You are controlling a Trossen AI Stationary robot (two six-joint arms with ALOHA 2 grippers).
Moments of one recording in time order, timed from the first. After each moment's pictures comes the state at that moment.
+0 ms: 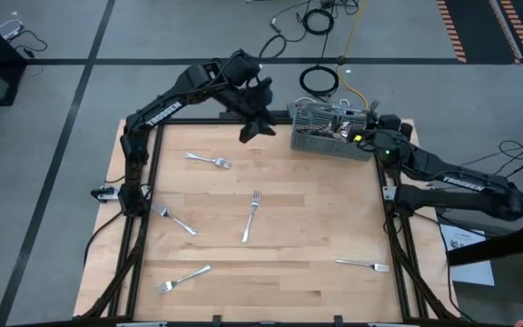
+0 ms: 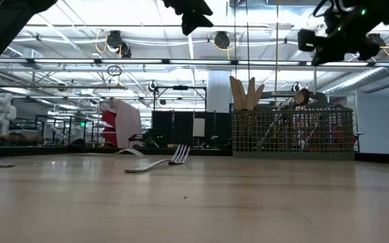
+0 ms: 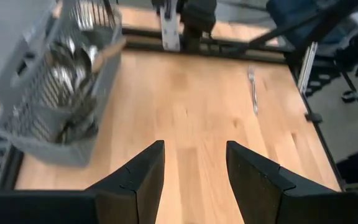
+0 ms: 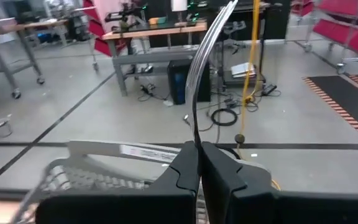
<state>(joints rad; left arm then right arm) 0.47 1.98 2.35 -1.18 0.58 0.26 -0.39 0.71 0.61 -0.25 1.02 0.46</state>
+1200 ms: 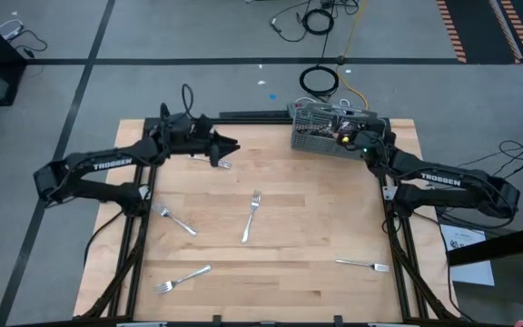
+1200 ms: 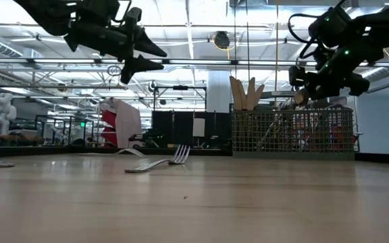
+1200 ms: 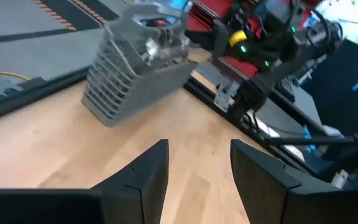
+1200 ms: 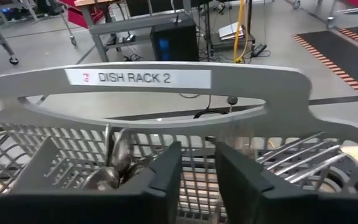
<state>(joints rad) 0.53 1.15 0.67 0.23 0.37 -0.46 -0.54 0.91 0.43 -0.03 0.87 0.62</state>
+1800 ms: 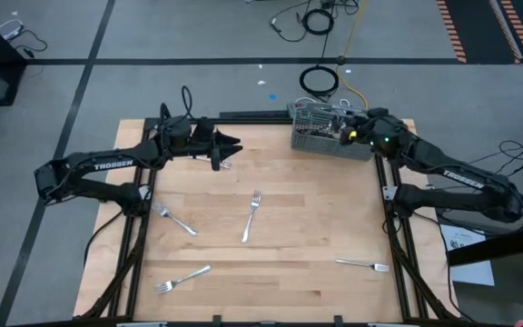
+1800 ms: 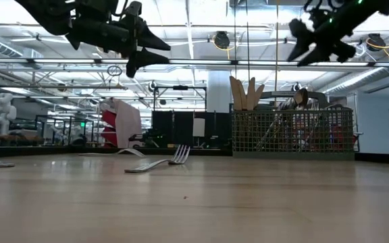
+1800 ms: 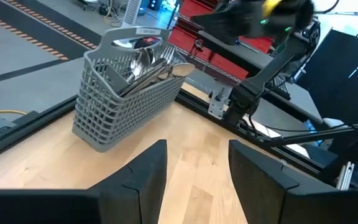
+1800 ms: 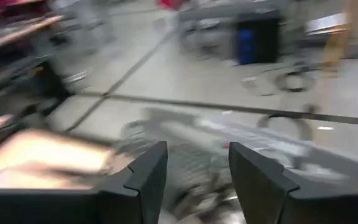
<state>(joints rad) 0.48 1.16 0.67 0.31 0.33 -0.36 -0.49 0.79 0.73 -0.33 0.56 0.48</state>
